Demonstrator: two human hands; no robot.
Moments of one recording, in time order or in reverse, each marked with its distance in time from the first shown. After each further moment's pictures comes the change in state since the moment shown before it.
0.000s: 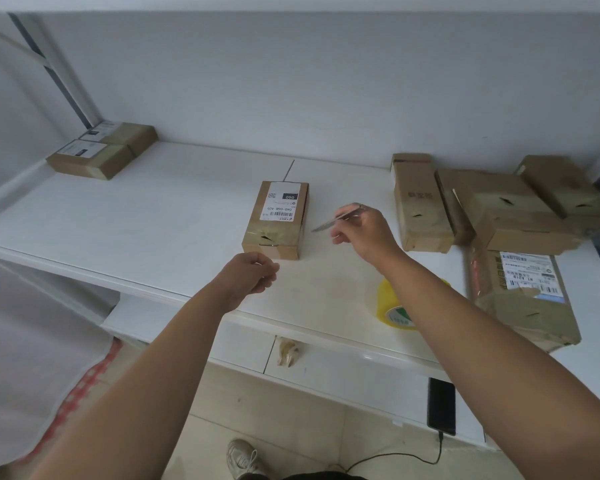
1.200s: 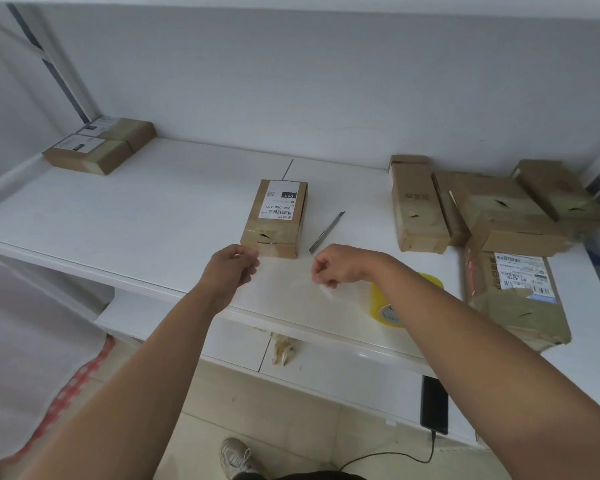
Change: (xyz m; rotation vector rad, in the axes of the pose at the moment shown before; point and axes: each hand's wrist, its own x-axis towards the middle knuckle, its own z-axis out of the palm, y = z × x) left_hand 0.006 -0.018 -0.015 -0.280 0.164 0.058; right_hand -0.004 0.011 0.019 -0.560 -0.735 0.104
